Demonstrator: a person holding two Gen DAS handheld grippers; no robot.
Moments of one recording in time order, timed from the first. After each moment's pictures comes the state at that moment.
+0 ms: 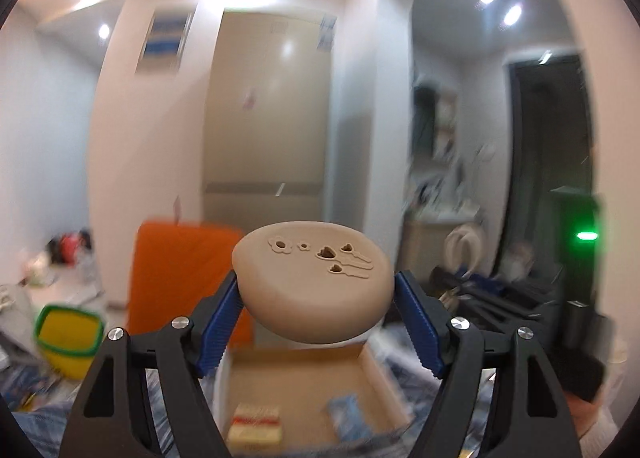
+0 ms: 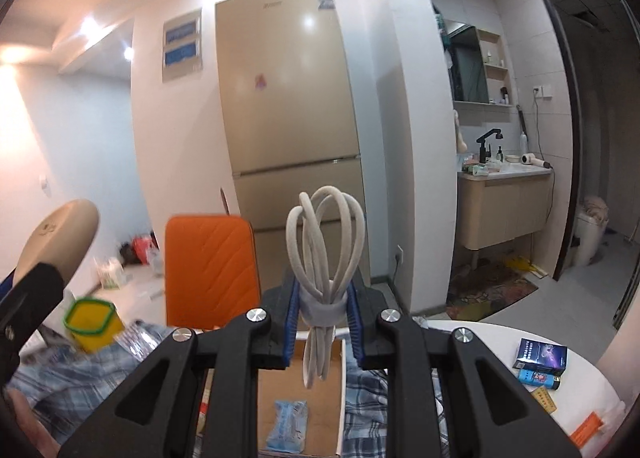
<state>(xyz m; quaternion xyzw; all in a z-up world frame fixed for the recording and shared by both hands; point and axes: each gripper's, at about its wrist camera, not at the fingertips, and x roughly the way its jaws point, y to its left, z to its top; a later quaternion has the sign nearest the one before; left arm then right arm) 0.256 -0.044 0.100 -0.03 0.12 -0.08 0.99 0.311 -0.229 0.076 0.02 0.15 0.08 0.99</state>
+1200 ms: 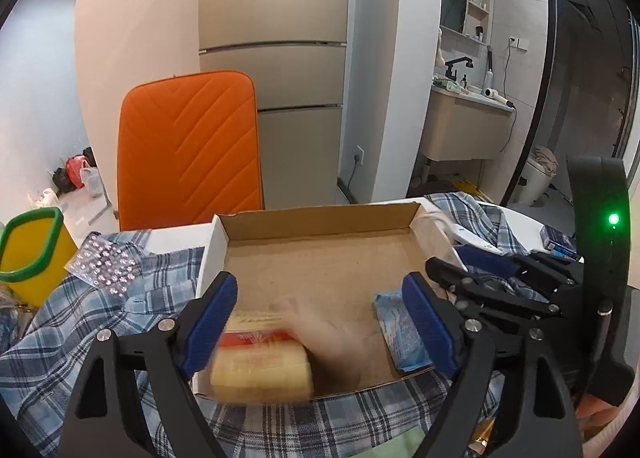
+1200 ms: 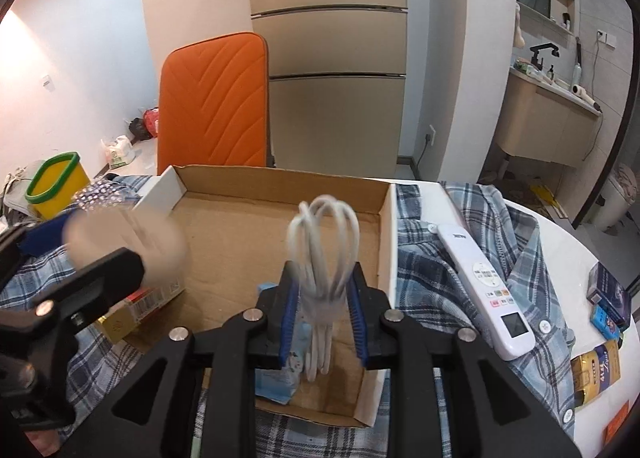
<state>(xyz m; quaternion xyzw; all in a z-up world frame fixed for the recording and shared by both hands) 0.355 -0.047 -0.016 -0.01 0.32 -0.07 0.95 0.382 -0.200 -0.047 -0.02 0.36 0.12 0.92</state>
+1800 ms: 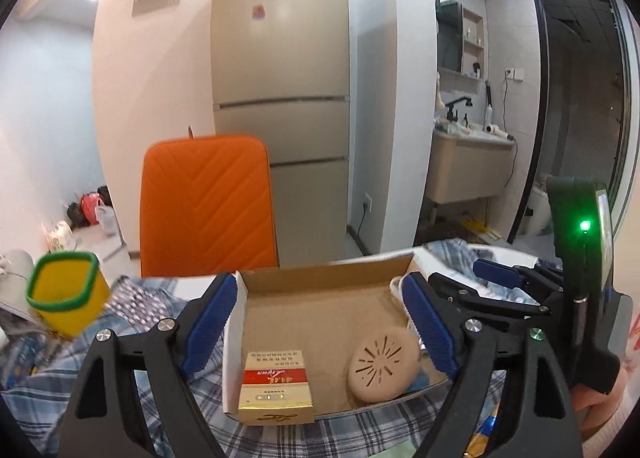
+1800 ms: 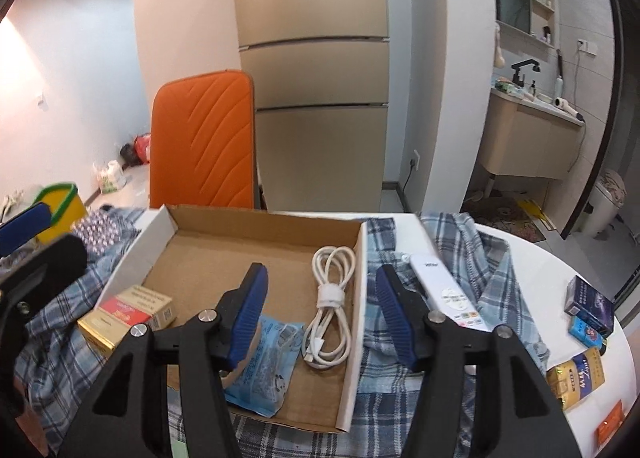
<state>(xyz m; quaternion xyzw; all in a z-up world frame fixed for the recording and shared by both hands) 0.312 -0.051 0.037 0.01 0.22 -0.05 0.97 0.375 -0.218 -0.018 0.00 0.32 0.10 0.94</state>
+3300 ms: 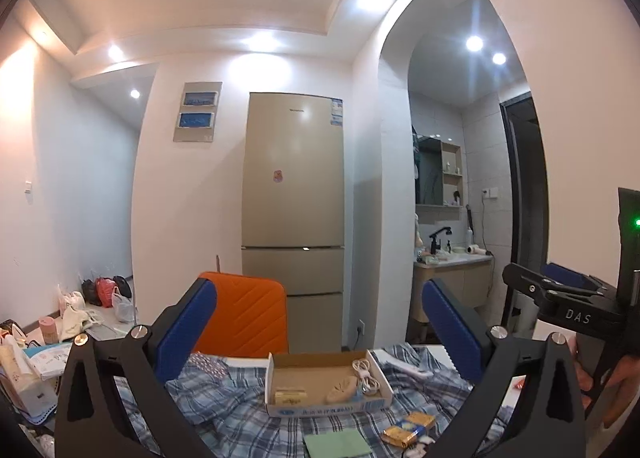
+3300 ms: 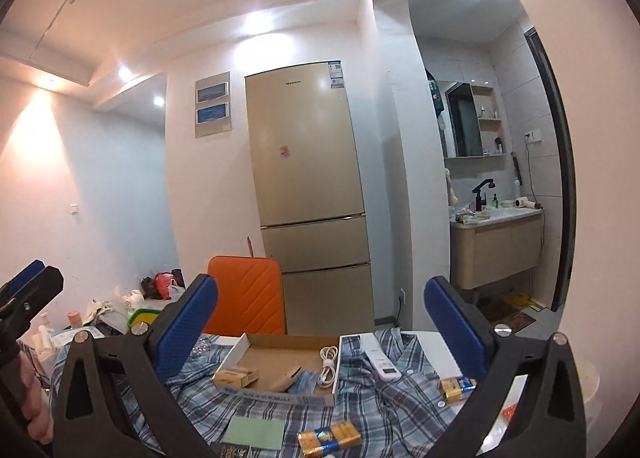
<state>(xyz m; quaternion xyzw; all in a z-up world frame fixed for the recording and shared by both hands) 0.002 -0.035 0.153 -0.01 -0.02 -0.05 1.00 0.097 -0.294 0.131 0.06 0.04 0.09 0.99</state>
